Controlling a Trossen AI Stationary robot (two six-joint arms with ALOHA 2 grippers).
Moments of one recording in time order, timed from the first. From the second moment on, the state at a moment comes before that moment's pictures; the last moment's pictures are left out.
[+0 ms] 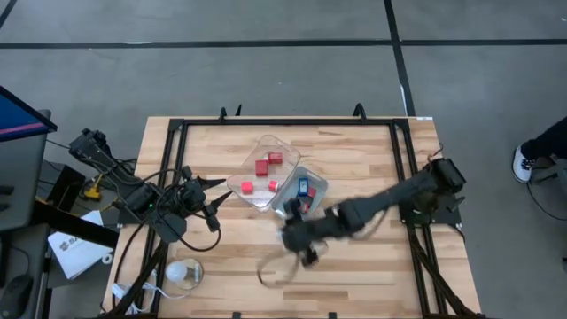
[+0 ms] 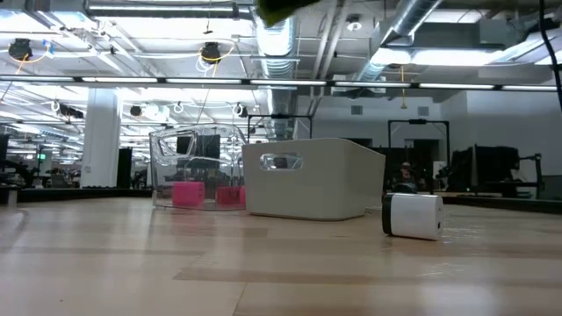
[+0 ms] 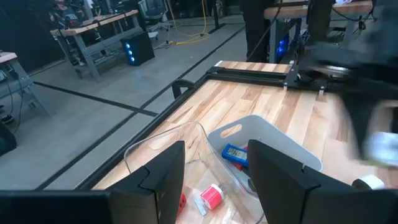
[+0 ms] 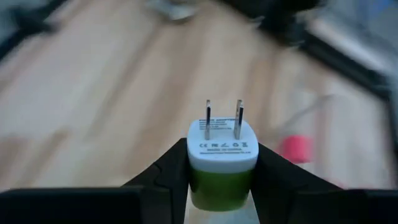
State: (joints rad) left arm -0.69 1.02 0.92 -0.56 -1.23 -0.50; right arm 0.36 1.79 1.49 -0.46 0.29 -0.23
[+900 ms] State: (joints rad) left arm -0.69 1.02 0.90 -0.64 -1.23 -0.51; right arm -0.14 1.79 1.26 0.09 -0.03 0.16
